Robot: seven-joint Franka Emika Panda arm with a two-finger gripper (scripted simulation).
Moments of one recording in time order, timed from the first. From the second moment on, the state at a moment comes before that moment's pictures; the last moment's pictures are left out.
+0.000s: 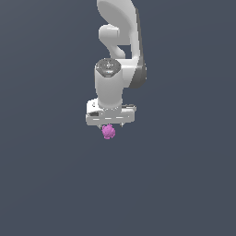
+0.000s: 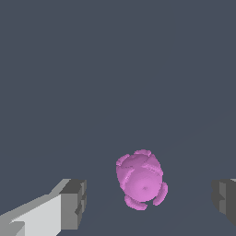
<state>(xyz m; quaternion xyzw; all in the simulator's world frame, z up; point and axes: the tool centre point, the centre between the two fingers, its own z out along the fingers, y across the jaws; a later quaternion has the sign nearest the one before) -0.012 -0.032 0.153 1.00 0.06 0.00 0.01</state>
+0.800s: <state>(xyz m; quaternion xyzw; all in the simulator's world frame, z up) -0.048 -0.051 0.099 0.98 0.19 0.00 0.00</state>
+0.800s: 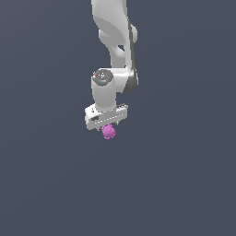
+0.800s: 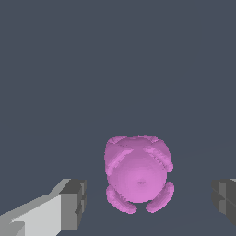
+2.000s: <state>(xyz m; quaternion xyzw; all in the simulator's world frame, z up) -0.057 -0.054 0.046 0.98 0.22 0.00 0.00</state>
